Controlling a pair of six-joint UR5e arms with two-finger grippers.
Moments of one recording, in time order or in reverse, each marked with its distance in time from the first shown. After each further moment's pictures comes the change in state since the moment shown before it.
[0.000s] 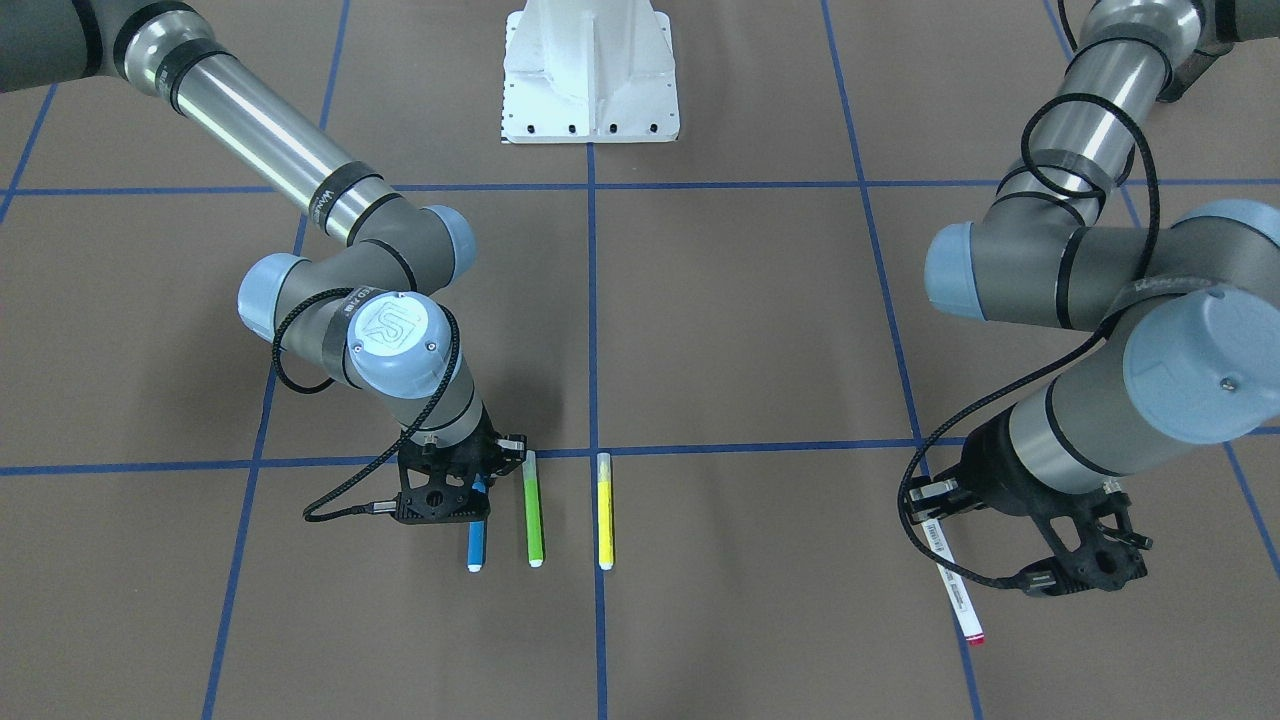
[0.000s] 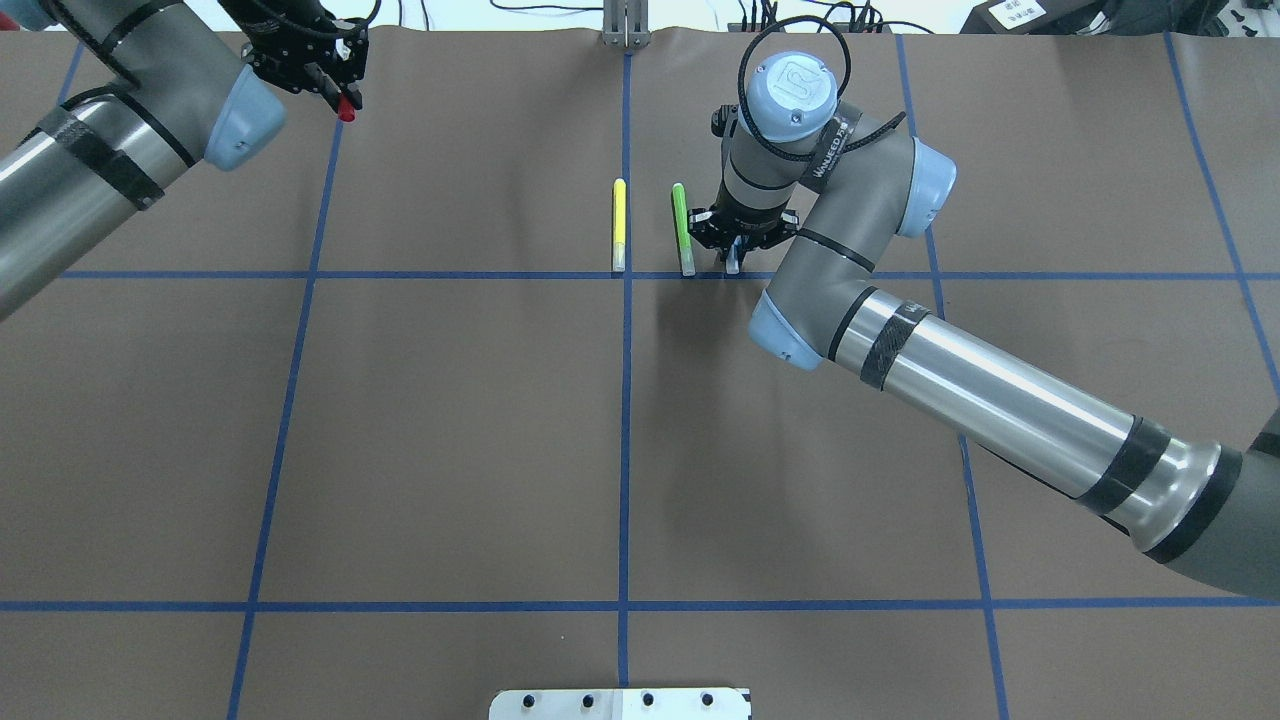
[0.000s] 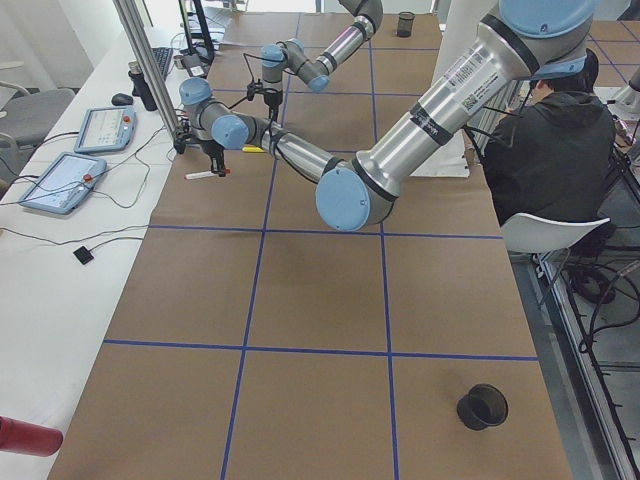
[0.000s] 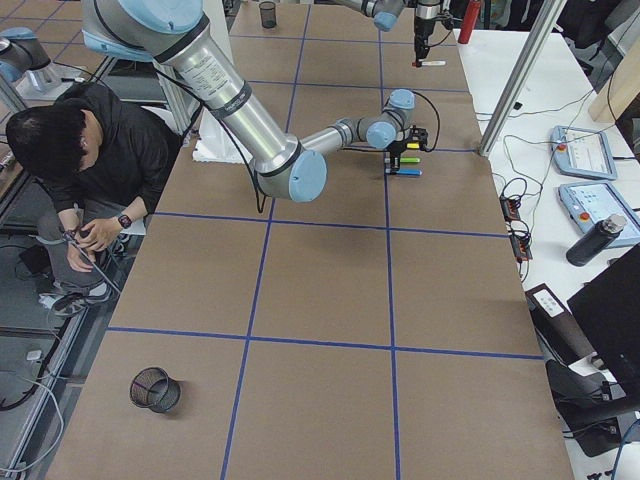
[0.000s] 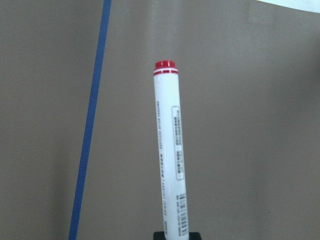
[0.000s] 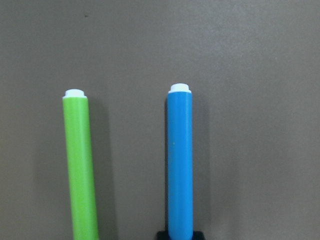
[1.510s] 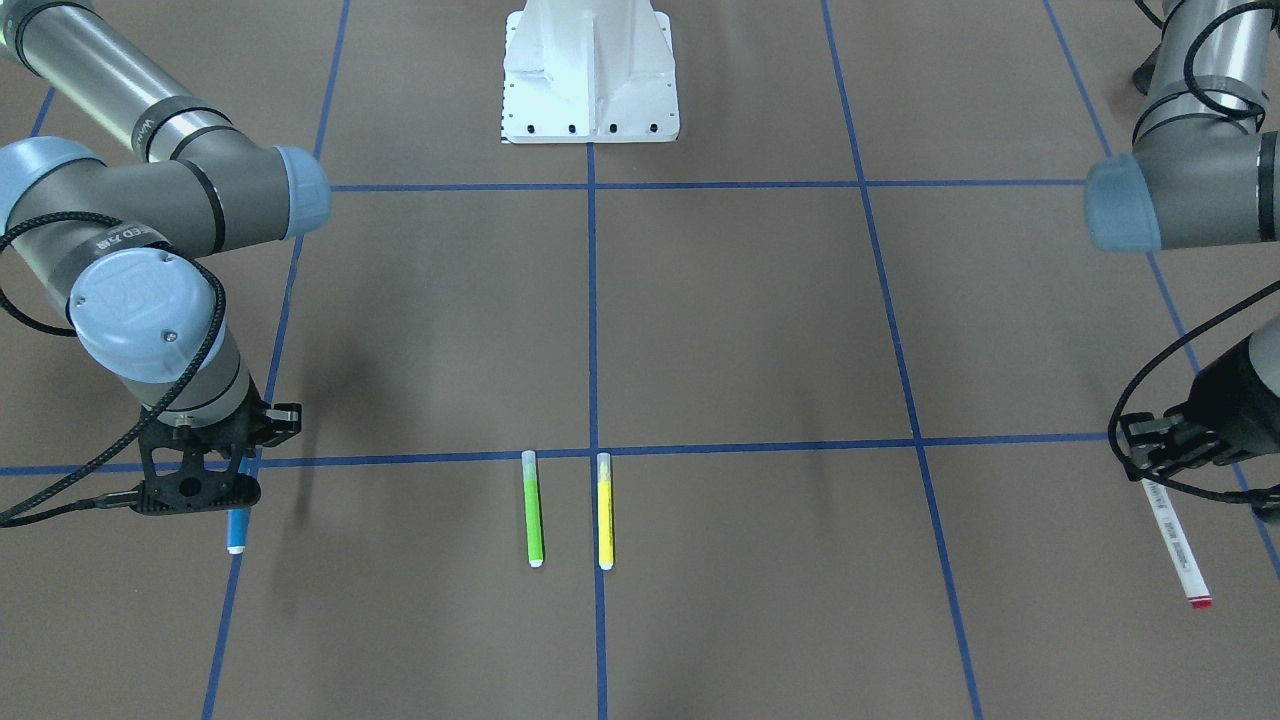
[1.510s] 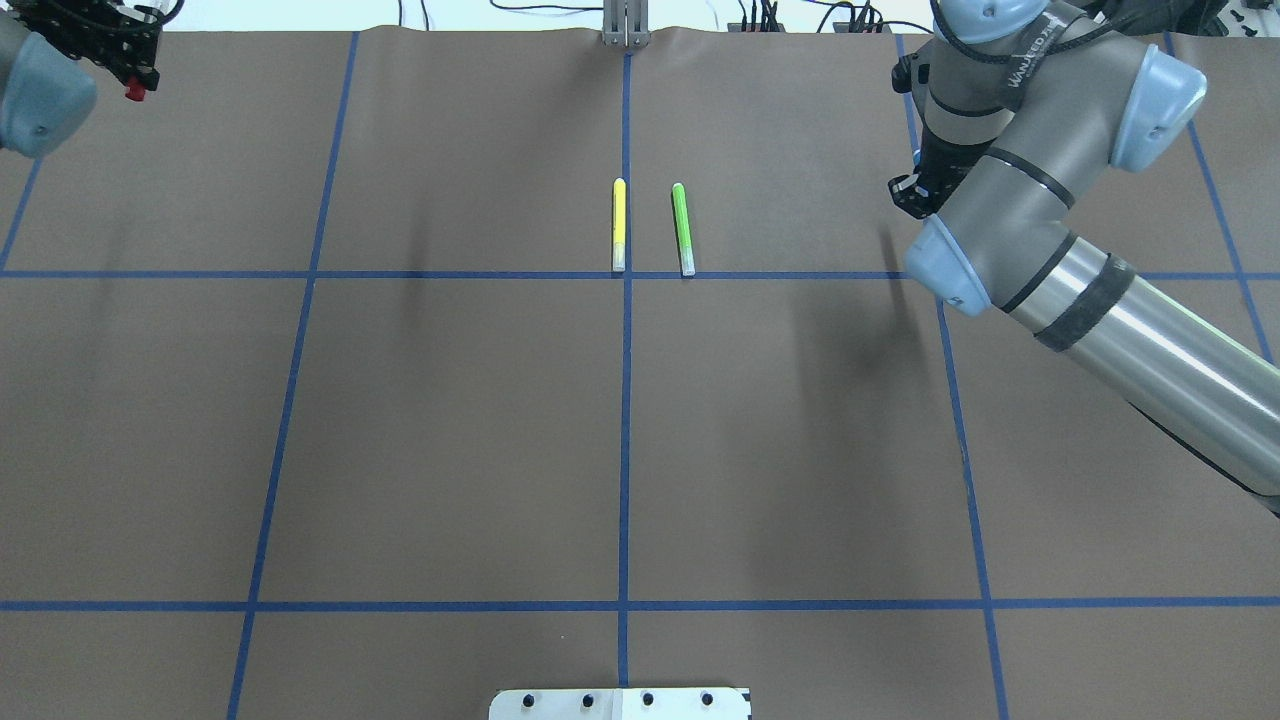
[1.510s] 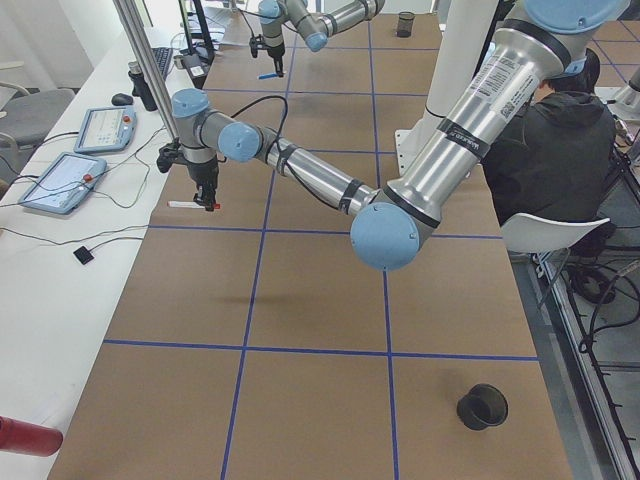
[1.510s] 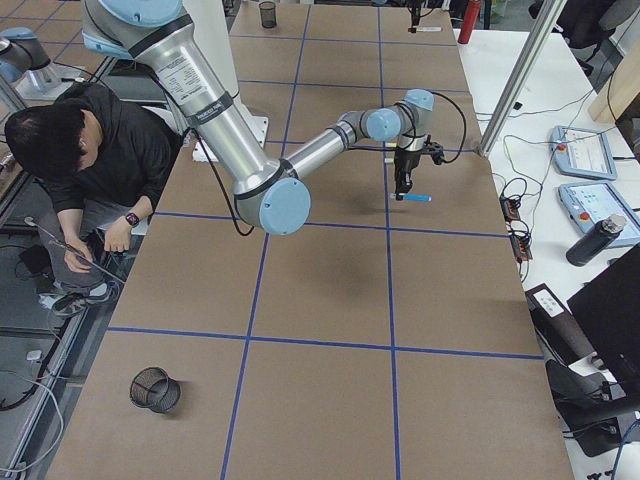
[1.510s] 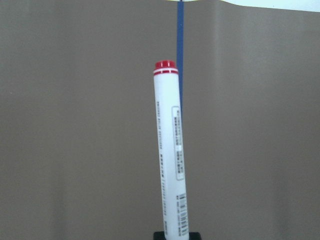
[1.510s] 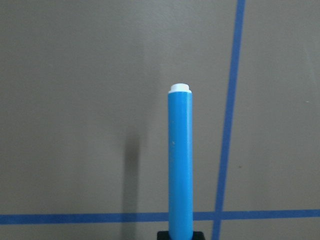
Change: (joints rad) left arm -0.156 0.221 -0.294 0.302 0.147 0.479; right arm 0.190 -0.258 0.423 -0.607 -0.051 -0.513
